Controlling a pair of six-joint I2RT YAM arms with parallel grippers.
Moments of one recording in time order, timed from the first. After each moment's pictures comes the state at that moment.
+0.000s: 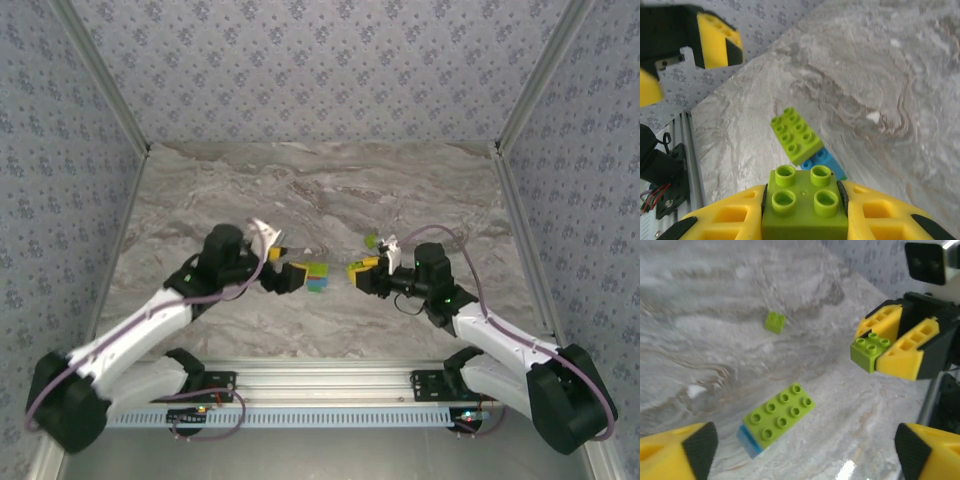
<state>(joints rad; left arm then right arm) -0.62 0.92 0.59 -0.09 0.40 -0.18 0.49 1.01 0.36 0.32 -0.60 0.24</state>
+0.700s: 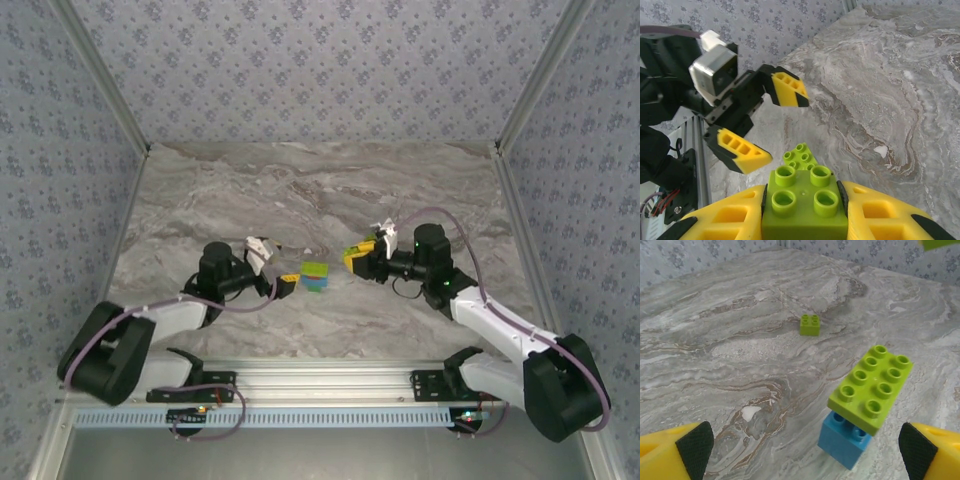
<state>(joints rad) -0.43 1.32 0.32 0.66 0.63 0.15 0.45 1.09 0.51 0.25 -0.70 0.19</state>
